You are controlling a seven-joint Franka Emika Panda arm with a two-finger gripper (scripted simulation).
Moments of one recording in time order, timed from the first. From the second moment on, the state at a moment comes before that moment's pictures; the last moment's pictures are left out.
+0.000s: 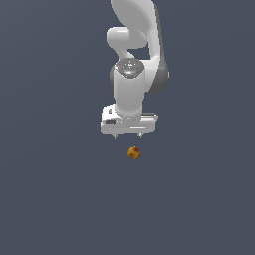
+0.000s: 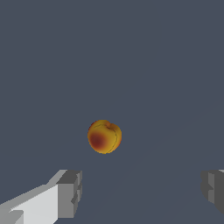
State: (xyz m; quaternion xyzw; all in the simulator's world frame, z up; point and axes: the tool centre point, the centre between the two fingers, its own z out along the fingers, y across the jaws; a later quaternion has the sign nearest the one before) arm 0.002 0.001 0.170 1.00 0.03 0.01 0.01
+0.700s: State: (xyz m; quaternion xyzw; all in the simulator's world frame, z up) arm -0.003 0.022 0.167 1.00 0.05 0.00 0.01
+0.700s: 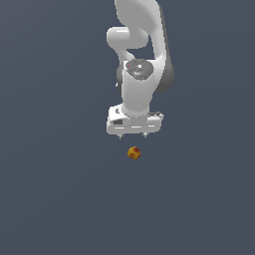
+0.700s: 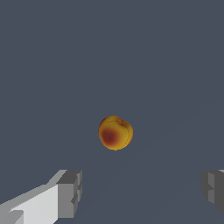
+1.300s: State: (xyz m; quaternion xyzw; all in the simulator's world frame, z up) arm -0.002 0.022 0.160 1.00 0.10 0.00 0.01
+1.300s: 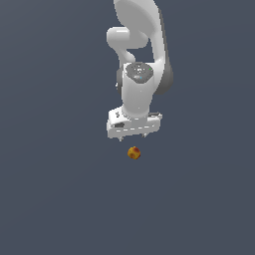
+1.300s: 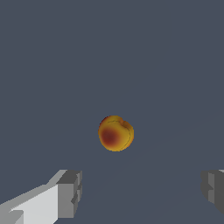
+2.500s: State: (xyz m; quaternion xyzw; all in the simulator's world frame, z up) arm 0.003 0.027 0.110 0.92 0.40 0.00 0.01
